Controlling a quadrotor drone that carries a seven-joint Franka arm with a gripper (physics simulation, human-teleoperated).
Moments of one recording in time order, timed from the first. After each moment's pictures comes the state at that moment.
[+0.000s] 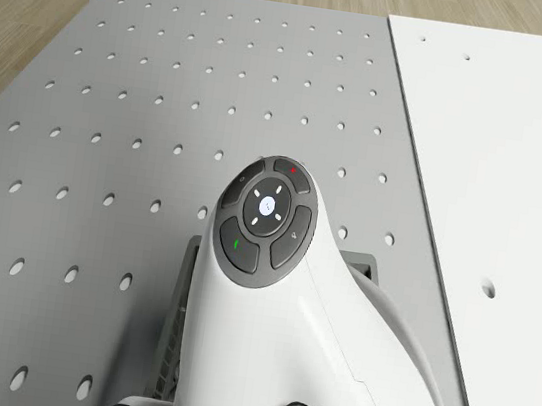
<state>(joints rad) -1.18 -1.55 1.33 -2.86 -1.81 1.61 1.73</state>
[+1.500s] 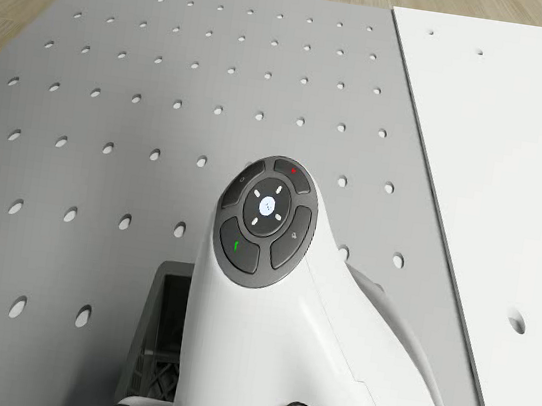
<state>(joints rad) -1.18 -1.56 1.33 -2.86 -1.81 1.62 1.72</state>
